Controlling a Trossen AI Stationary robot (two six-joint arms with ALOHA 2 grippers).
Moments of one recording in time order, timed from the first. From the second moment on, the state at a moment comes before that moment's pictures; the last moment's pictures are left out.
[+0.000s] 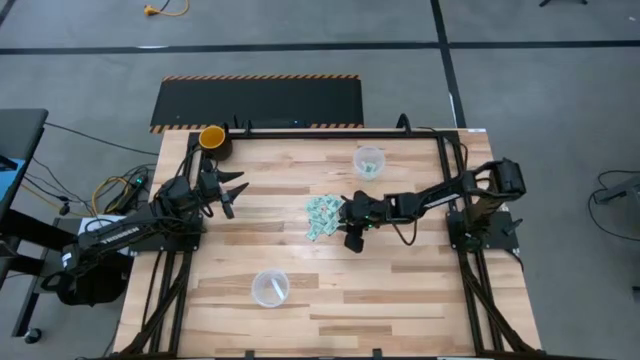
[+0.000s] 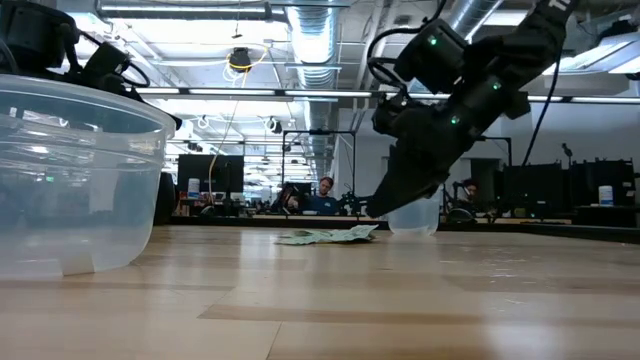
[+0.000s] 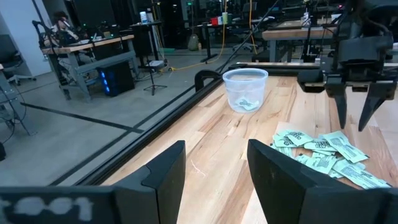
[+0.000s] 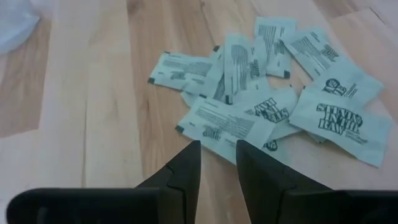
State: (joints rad) left arm 0.49 0.10 0.01 0.03 -0.01 0.11; right arm 0.00 1.71 0.73 0.19 0.03 0.21
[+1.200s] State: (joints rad) left arm 0.49 0.11 0.01 0.03 -0.01 0.11; right arm -0.03 1.81 0.74 0.24 0.03 0.24
